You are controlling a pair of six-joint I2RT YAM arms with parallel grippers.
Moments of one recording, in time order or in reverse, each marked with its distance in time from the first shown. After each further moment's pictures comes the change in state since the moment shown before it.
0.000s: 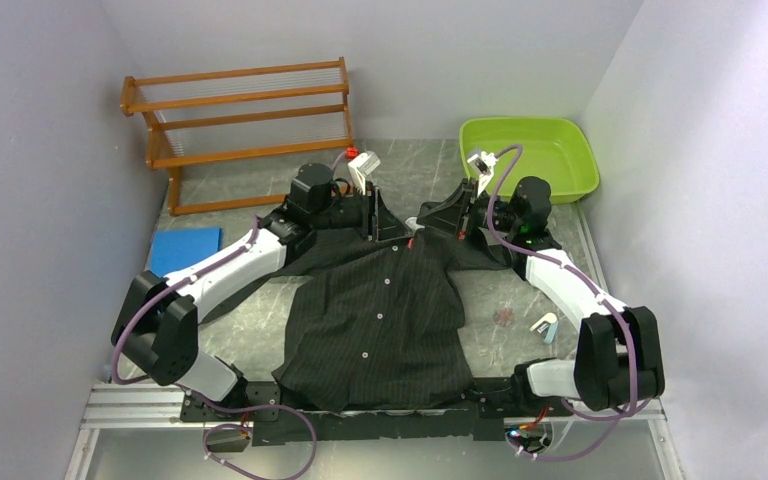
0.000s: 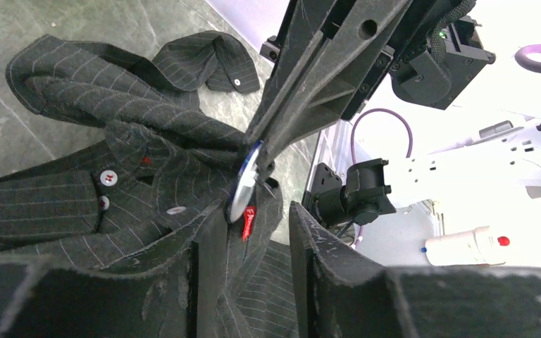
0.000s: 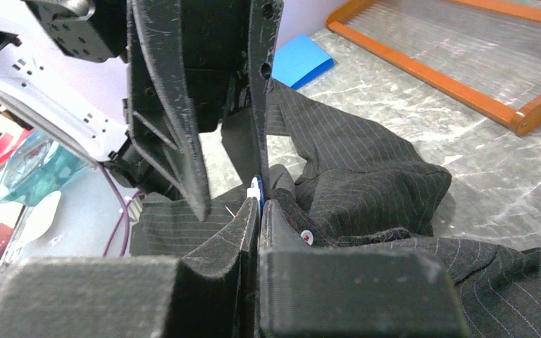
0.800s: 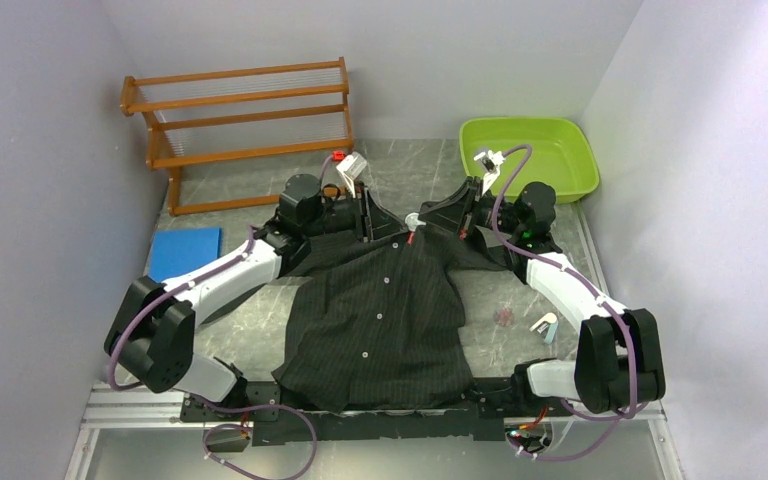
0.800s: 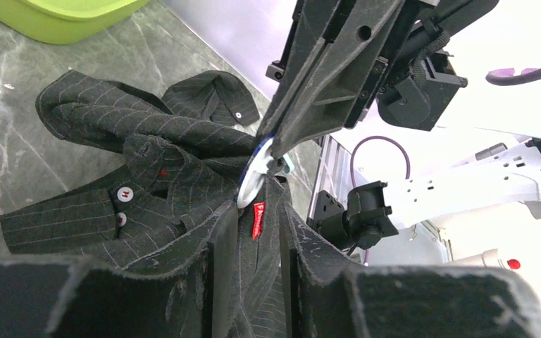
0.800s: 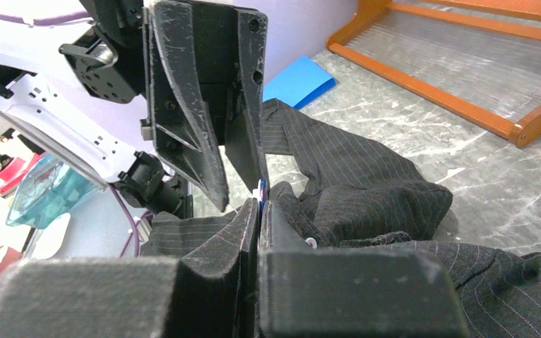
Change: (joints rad) left arm 0.012 -0.058 -0.128 0.225 -0.041 -0.069; right arm 0.000 -0.014 -0.034 0.136 0.038 0.131
